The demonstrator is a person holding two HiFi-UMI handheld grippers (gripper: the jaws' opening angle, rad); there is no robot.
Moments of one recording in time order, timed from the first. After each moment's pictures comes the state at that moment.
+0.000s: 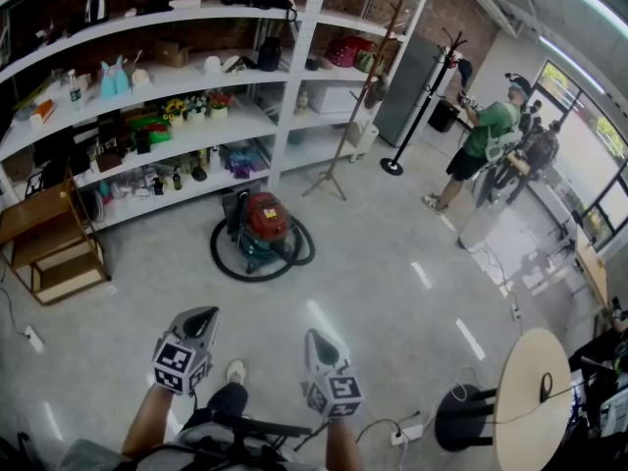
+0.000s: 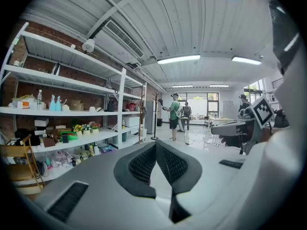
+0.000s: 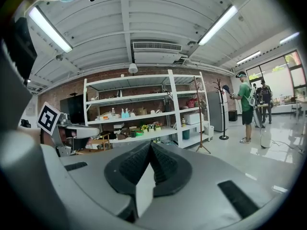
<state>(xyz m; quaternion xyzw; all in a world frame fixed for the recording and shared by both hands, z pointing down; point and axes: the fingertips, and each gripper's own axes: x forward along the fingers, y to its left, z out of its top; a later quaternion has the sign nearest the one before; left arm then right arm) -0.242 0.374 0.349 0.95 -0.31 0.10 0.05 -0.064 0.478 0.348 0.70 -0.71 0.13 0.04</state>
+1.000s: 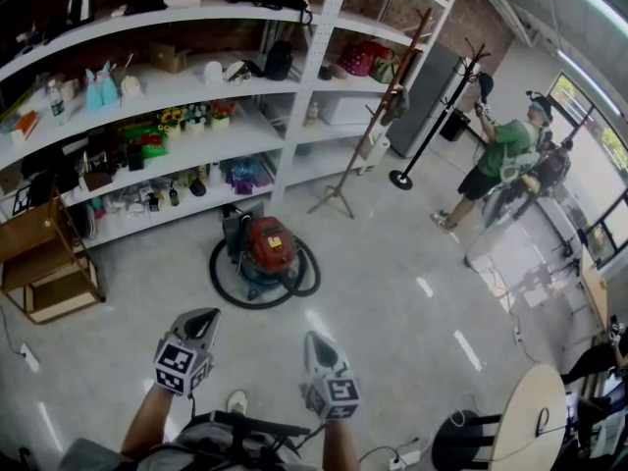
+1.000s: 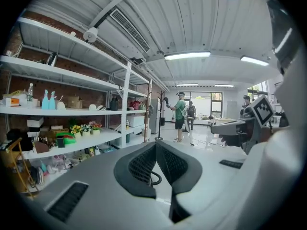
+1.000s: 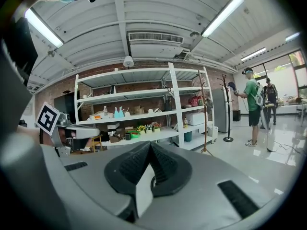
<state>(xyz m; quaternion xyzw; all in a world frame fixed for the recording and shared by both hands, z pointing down) -0.198 0.165 0.346 0.94 -0.31 0.10 0.06 -0.024 0.266 0.338 0.69 -0.71 0.13 0.04</state>
